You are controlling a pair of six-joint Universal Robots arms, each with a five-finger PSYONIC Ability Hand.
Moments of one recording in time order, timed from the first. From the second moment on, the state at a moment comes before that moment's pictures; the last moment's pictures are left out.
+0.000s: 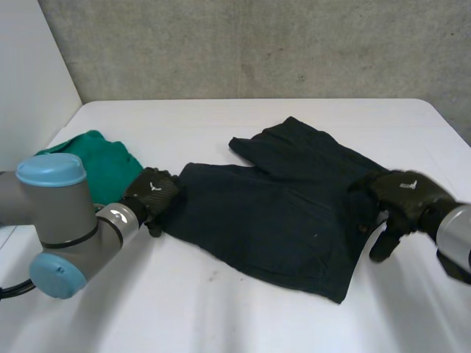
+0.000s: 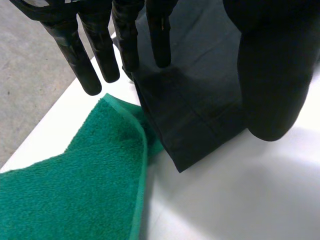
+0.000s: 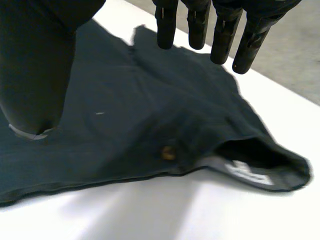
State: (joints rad) left arm 4.39 -2.16 -1.56 3.34 -1.32 3.79; right arm 1.71 -1.50 1.77 0.23 1.26 2.78; left_hand 0.39 0.39 0.39 0.39 0.22; right_hand 0.20 0.21 0.21 0.23 0.05
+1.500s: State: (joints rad) left arm 4.12 -1.57 -1.78 2.82 -1.48 3.77; right arm 1.90 -1.70 1.74 0.57 1.36 2.34; left_hand 0.86 0.89 0.89 0.91 0.68; right_hand 0.97 1.17 1.17 1.19 0.98
